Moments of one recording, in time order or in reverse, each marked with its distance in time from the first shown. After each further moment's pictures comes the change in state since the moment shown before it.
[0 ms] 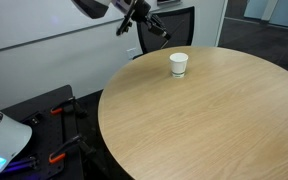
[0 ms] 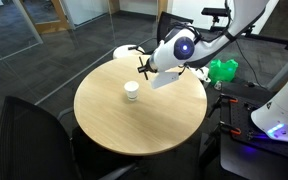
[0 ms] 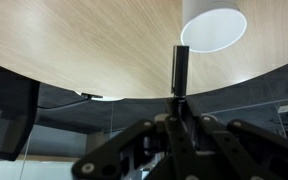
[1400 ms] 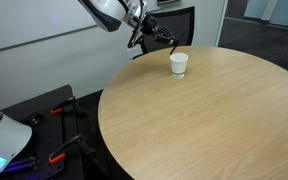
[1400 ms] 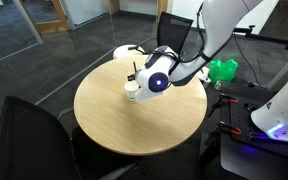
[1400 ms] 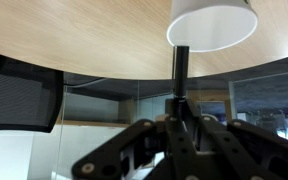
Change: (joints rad) arm -0.015 0.269 0.140 0.240 -0.088 -0.339 0.217
